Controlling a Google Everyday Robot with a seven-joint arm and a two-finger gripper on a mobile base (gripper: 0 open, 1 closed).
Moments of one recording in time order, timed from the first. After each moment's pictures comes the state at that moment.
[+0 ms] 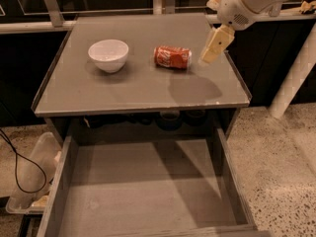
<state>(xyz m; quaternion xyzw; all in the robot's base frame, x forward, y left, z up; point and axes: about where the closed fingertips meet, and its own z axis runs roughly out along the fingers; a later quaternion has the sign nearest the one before) 0.661 -0.152 0.969 -0.61 0.71 -0.01 0.35</state>
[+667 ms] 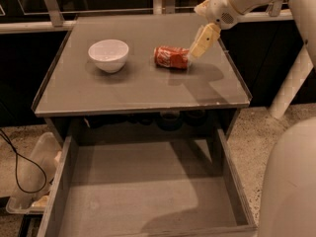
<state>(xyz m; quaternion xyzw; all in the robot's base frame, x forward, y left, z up) 0.714 -0.130 0.946 -0.61 0.70 0.08 0.36</state>
